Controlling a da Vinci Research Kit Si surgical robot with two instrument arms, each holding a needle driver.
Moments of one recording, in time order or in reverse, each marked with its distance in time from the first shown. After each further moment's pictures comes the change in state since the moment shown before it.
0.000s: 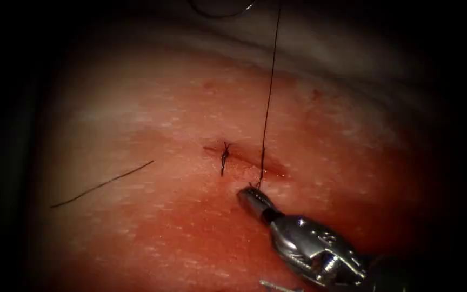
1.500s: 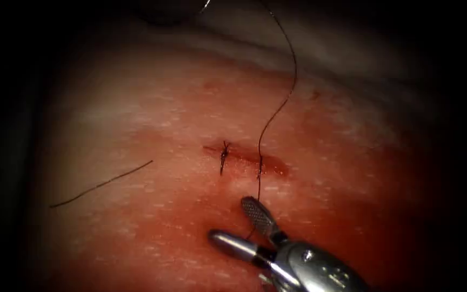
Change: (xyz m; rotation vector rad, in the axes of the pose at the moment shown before) right arm 0.004 -0.005 -0.006 0.392 -0.043 -0.091; left arm -0.005 0.009 -0.016 -0.087 0.037 0.018
